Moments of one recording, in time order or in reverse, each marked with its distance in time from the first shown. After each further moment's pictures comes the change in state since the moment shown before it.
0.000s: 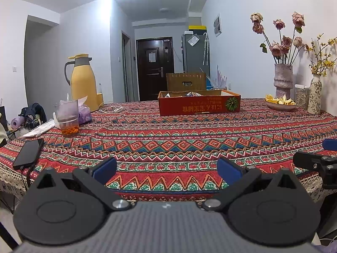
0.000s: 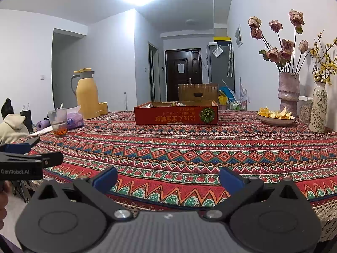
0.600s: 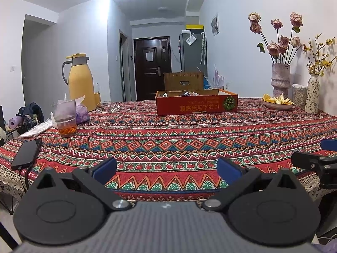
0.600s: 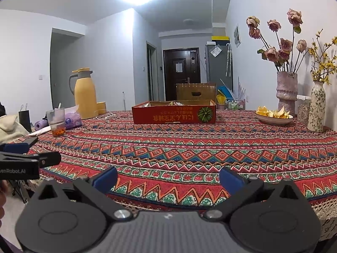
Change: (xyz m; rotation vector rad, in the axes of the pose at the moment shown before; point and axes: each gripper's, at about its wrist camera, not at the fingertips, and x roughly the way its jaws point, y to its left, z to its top) left arm -0.001 0.000 0.001 0.003 0.003 -0.015; right arm 0.000 0.000 -0.001 0.002 0.002 -0.011
